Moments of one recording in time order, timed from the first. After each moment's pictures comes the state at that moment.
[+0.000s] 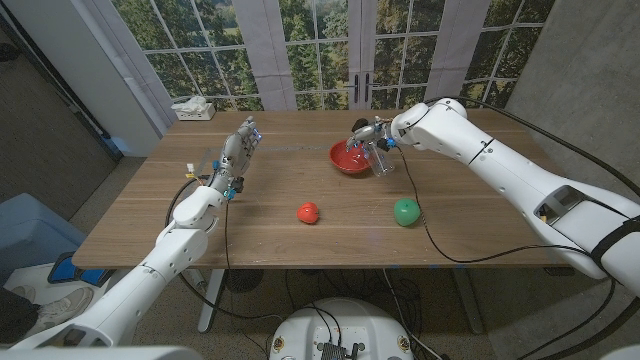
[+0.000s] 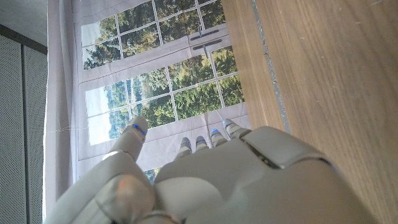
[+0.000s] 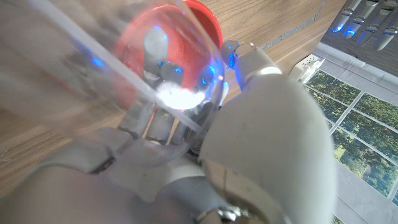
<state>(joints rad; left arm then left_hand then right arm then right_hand) 0.97 0.58 0.29 -1.45 -0.73 -0.36 -0.09 0.16 0.13 0.65 -0.10 0.18 -0.12 -0.10 0.18 0.17 -0.17 -0.06 0.19 0.17 -0.17 -0.03 0.17 0.17 -0.13 -0.04 0.20 0.17 -0.31 -0.55 -0.79 -1.67 0.42 -0.89 0.03 1.29 -0.16 0.45 -0.17 0.65 0.57 -0.01 1.12 0.84 1.04 -0.08 1.01 0.99 0.93 0.01 1.27 1.20 0.95 -0.03 1.37 0.44</state>
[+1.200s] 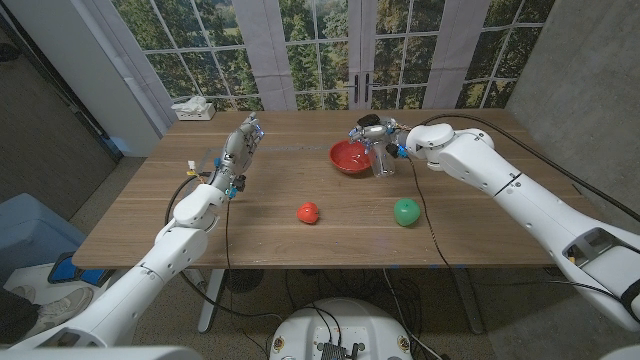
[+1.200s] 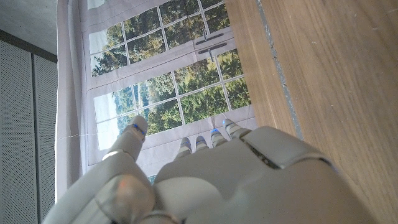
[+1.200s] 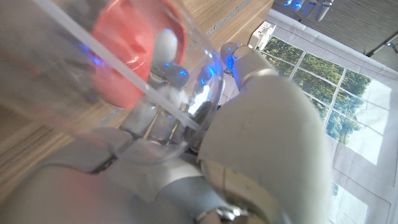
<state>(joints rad) 0.99 0.60 0.28 -1.53 -0.71 -0.35 -0.06 0.16 0.13 0.65 -0.11 0.18 -0.12 -0.10 0.18 0.17 -0.17 -0.06 0.19 0.17 -0.17 -0.03 0.17 0.17 -0.13 -0.04 0.20 0.17 -0.56 -0.63 -0.60 -1.80 0.51 -0.56 -0.05 1.28 -0.12 0.43 -0.15 0.62 0.63 -0.03 0.91 0.59 0.92 -0.07 1.00 0.96 0.91 -0.07 1.27 1.20 0.94 -0.13 1.34 0.30</state>
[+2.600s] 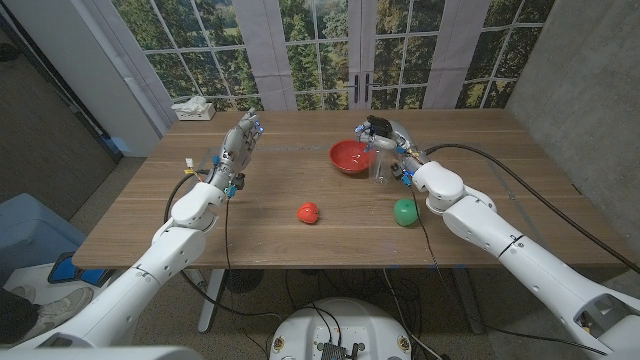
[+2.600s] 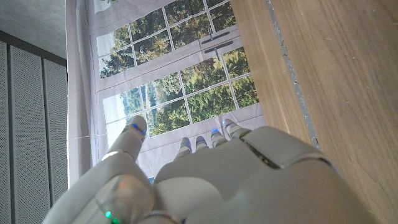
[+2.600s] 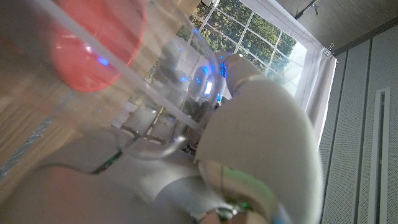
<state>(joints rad) 1.01 0.62 0.27 -1.57 -0.69 -0.36 -0.04 0.16 0.13 0.64 -0.12 0.18 -0.12 -0.10 0.18 0.17 -0.17 -0.06 0.19 0.17 -0.17 -0.03 0.17 0.17 -0.13 -0.04 0.20 0.17 -0.85 -0.59 -0.53 -1.73 0.34 0.07 -0.16 1.28 -0.03 0.44 -0.15 0.54 0.66 -0.06 0.87 0.54 0.78 0.00 0.91 0.90 0.76 -0.08 1.36 1.20 0.74 -0.08 1.33 0.17</state>
